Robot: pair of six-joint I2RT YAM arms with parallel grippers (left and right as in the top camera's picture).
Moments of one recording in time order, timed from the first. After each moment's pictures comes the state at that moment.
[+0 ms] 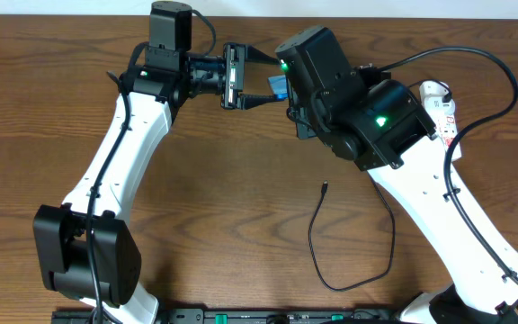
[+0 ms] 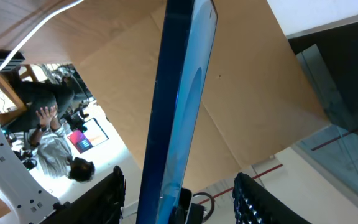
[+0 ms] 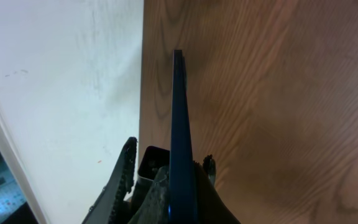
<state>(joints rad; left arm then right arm) -0.21 1.77 1.53 -0.38 1.27 -1.96 0.69 1.67 1.98 -1.18 0.30 1.97</state>
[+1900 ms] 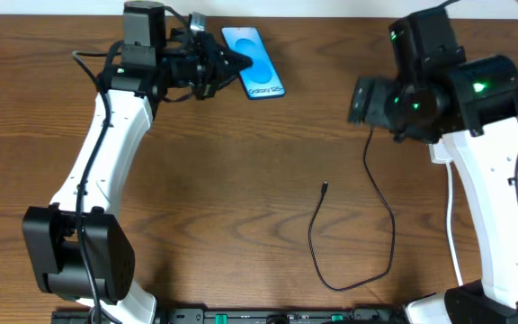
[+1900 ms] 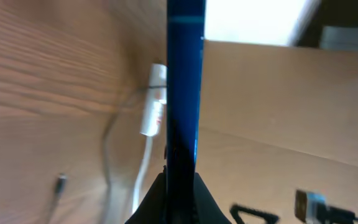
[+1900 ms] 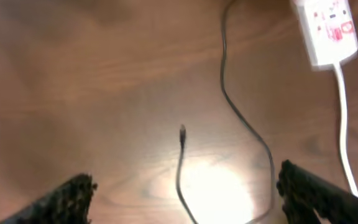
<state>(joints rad) -0.11 1.77 1.53 -0.45 0.96 -0.99 0.31 1.63 1.97 -1.54 0.05 0.55</state>
